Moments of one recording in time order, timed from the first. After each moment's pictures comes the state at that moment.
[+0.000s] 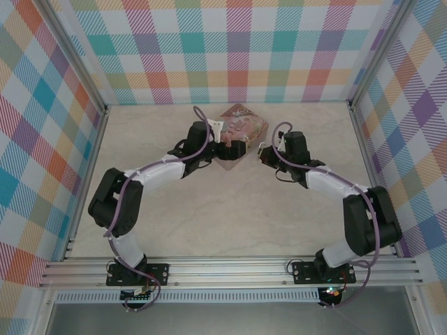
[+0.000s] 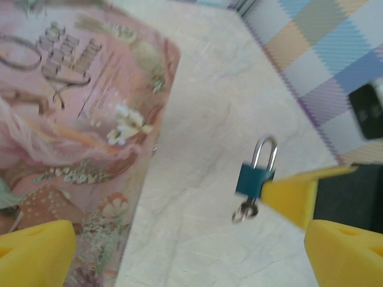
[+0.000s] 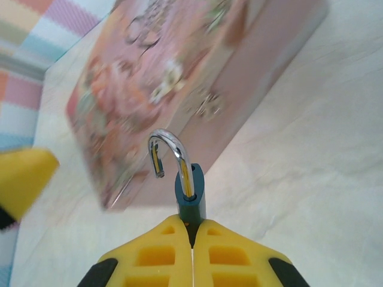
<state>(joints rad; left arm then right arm) -0.55 1.74 1.18 0.12 0.33 -0.45 0.35 1.49 0.85 0.01 -0.31 0.68</state>
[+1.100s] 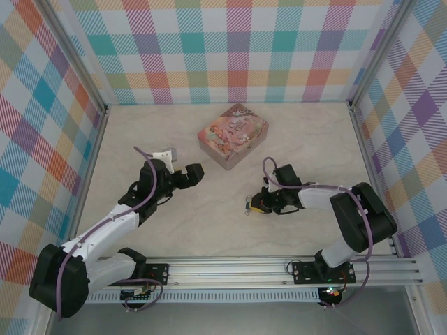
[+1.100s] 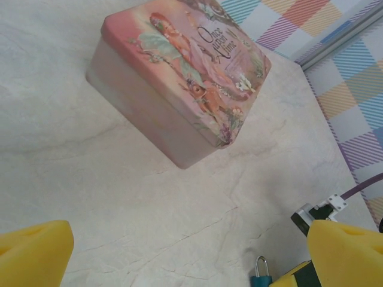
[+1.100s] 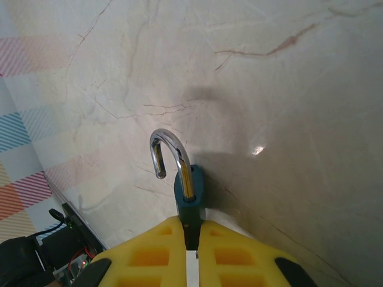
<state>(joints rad) -0.43 1.06 0.56 0.04 0.14 -0.61 0.45 1.56 0.59 -0.08 -0.67 0.78</state>
